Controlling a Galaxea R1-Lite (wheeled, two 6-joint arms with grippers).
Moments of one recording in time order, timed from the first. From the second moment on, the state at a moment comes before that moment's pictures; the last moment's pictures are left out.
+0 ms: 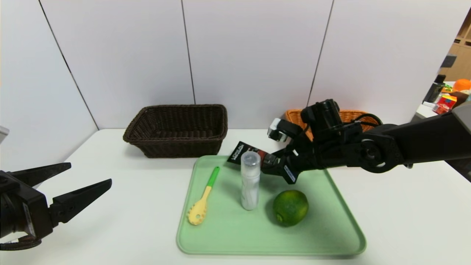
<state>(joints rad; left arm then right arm) -0.17 0.94 -0.55 -0.14 -0.19 0.02 0.47 1.97 -1.22 -0.08 0.32 -0.48</state>
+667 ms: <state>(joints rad) -0.17 0.93 -0.55 -0.14 -0.19 0.02 0.48 1.91 -1.22 -0.08 0.28 -0.49</state>
